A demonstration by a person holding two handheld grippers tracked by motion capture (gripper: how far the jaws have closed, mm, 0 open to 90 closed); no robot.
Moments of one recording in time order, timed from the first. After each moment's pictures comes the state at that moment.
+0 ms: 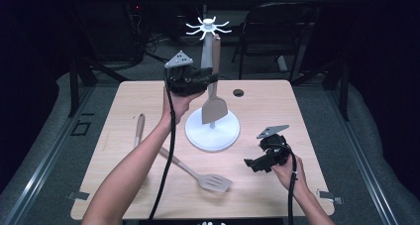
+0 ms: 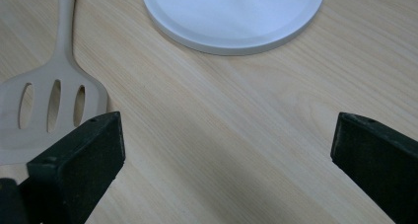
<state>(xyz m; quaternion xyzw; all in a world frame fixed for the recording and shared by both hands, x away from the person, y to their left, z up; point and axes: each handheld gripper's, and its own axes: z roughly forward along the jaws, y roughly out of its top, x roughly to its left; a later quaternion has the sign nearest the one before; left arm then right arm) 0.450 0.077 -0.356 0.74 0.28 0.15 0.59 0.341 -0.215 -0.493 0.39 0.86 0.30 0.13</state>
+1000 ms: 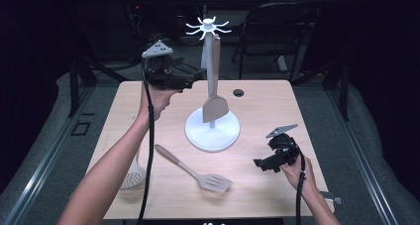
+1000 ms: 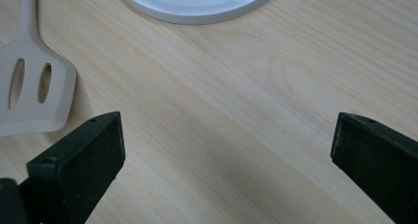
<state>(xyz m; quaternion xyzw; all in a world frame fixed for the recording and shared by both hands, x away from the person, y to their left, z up) 0.437 0.117 -0.316 0.74 0.30 0.18 0.57 0.345 -0.241 -0.499 0.43 0.85 0.28 0.11</state>
